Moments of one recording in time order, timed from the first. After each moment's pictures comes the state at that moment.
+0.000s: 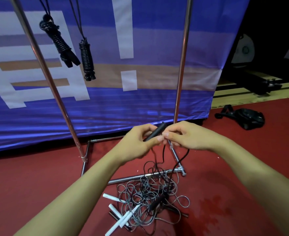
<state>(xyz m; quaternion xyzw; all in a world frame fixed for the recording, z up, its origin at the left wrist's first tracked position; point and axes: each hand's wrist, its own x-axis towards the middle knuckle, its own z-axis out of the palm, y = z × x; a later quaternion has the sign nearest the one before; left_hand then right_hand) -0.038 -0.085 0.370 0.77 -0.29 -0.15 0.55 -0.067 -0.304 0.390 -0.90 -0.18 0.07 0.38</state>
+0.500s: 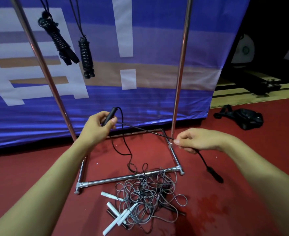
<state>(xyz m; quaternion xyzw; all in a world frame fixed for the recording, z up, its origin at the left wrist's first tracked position) 0.024 -0.004 0.359 0.86 -0.13 0.09 0.48 -0.065 -0.346 0.370 -0.91 -0.09 0.21 0.36</state>
